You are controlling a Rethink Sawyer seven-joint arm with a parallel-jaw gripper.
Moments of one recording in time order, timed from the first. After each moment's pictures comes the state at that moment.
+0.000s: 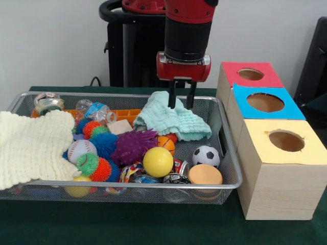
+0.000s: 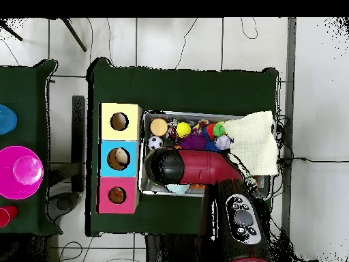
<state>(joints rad) -0.27 -0.71 0.08 1.75 -0.20 0.52 1.70</state>
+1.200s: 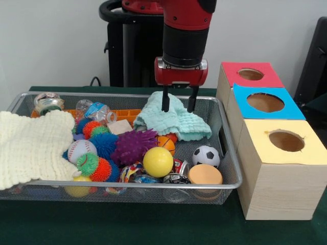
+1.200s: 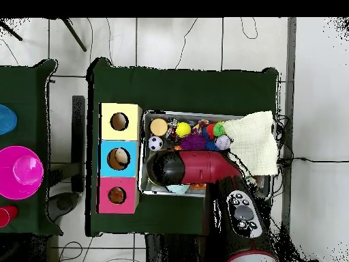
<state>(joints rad) -0.30 -0.68 0.12 1.75 -0.27 0.52 1.70</state>
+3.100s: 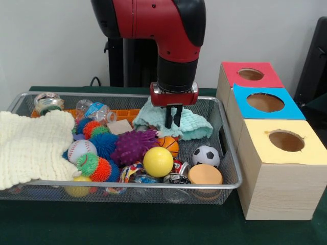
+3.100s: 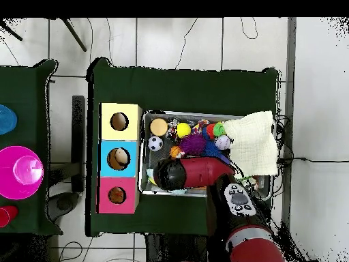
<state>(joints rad) -0.32 -0.54 0.13 1.75 -0.36 0.42 1.70</state>
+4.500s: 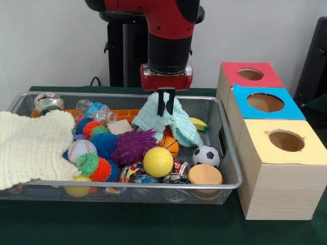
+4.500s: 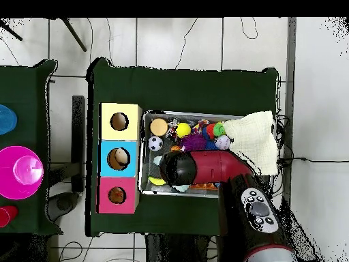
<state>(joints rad) -0.40 -0.67 0.19 1.75 -0.36 0.54 1.70</state>
